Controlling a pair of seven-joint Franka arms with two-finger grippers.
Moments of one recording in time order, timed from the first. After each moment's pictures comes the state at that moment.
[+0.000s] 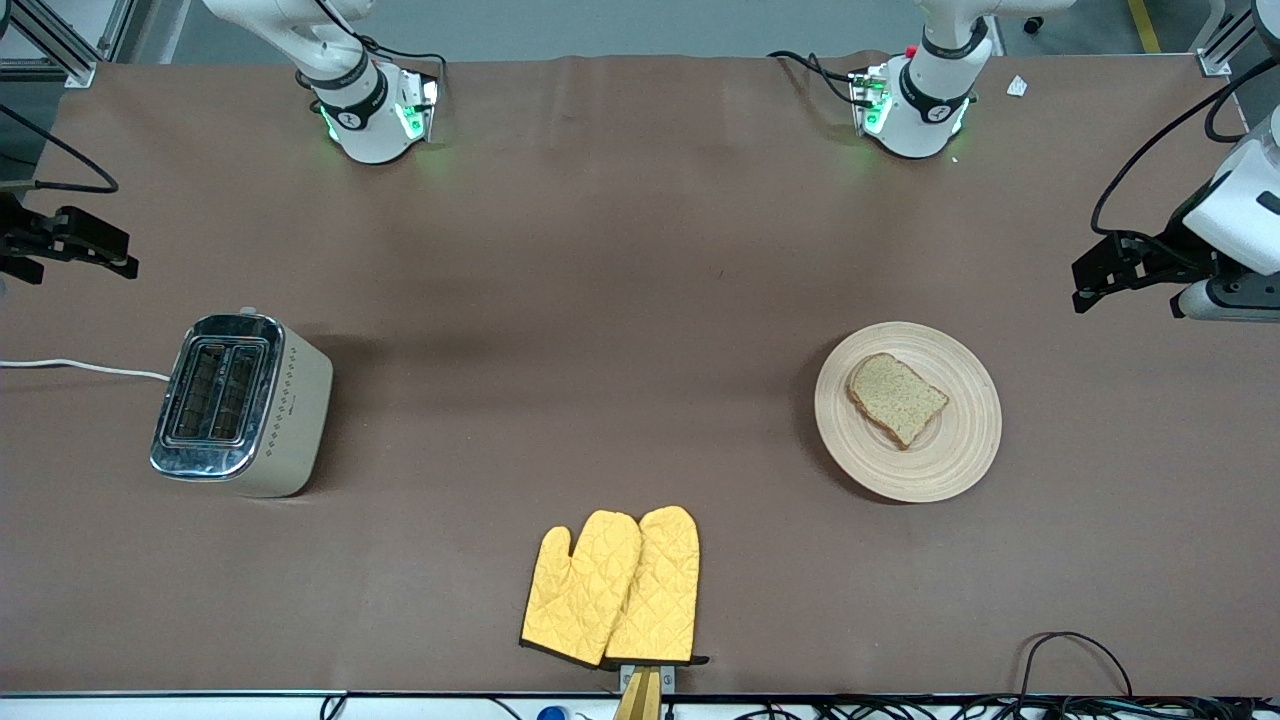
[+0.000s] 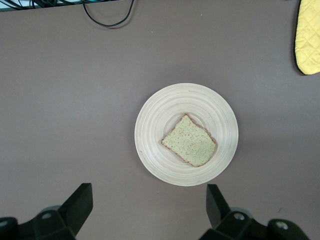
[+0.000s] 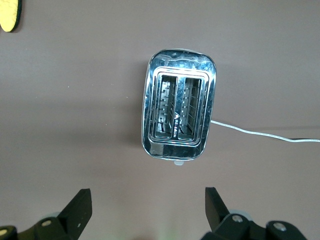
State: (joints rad) left arm -0.08 0.06 -0.03 -1.51 0.03 1.67 -0.02; right arm 0.01 0.08 -0.06 -1.42 -0.03 1.44 -0.11
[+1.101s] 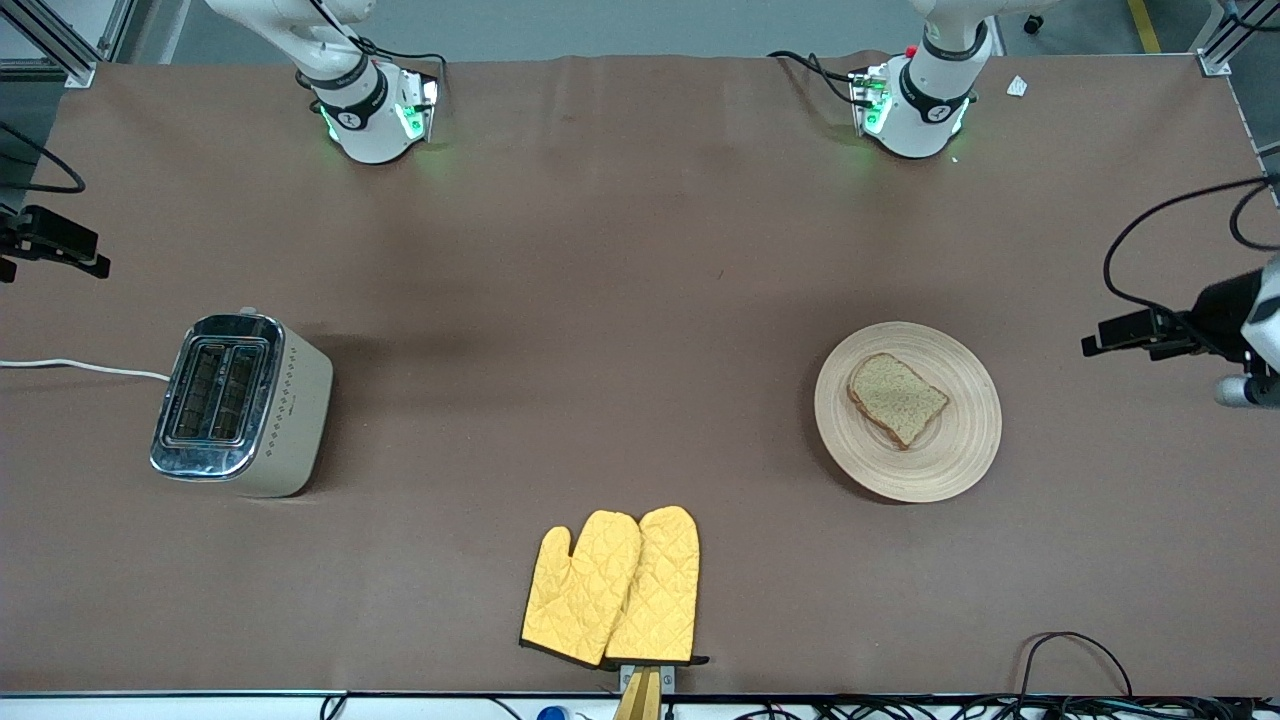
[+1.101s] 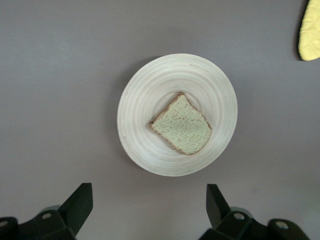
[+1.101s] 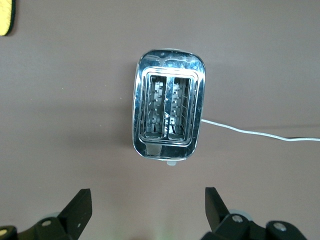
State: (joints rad) left arm 0.18 0.28 -0.02 -1.54 -0.28 1.65 0.21; right arm -0.06 0.08 -0.04 -1.42 -0.01 1.45 -0.15
